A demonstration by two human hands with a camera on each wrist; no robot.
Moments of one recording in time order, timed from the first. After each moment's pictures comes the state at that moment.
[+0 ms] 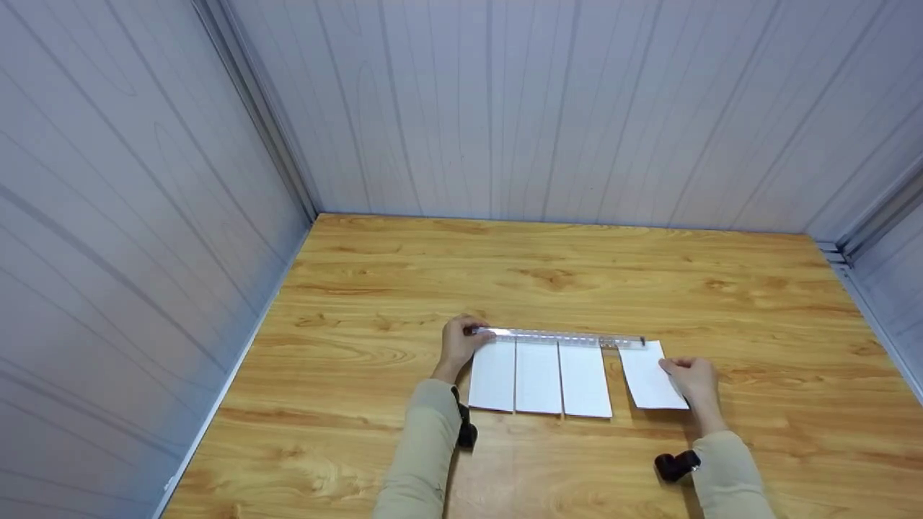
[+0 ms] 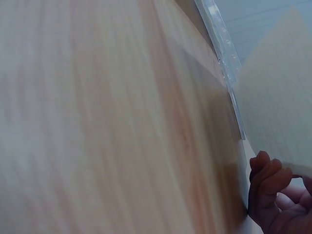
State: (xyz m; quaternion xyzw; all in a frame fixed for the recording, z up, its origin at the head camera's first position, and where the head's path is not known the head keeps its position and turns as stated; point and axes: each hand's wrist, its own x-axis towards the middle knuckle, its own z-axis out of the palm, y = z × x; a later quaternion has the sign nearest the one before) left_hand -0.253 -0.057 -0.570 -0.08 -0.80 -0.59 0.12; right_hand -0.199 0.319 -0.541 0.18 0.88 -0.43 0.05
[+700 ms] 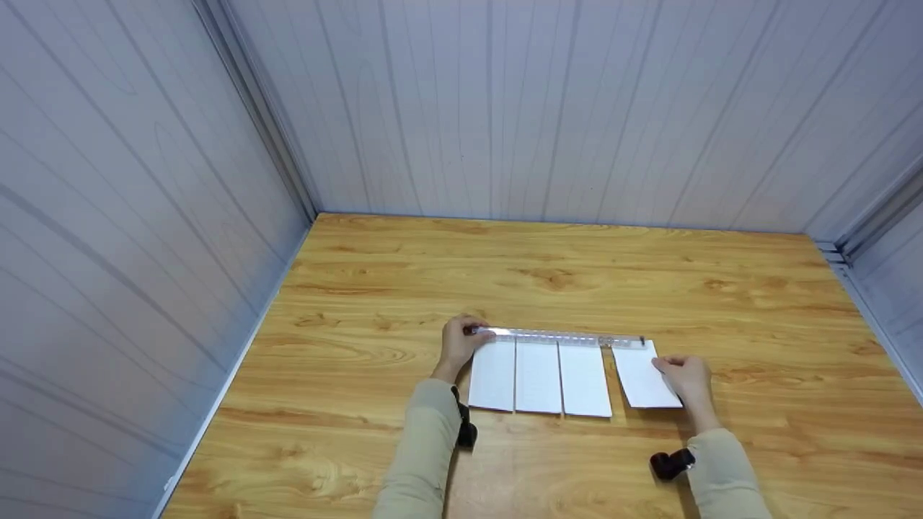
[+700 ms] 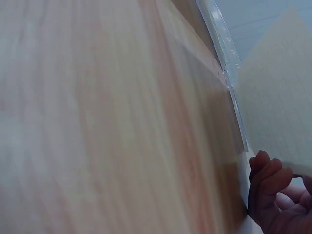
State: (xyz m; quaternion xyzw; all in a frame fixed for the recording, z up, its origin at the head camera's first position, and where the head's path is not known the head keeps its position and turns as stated) left_hand -0.246 -0.057 -0.560 -0.09 -0.79 -0.60 0.12; right_hand -0.200 0.310 -0.540 0.17 0.88 -0.44 0.05
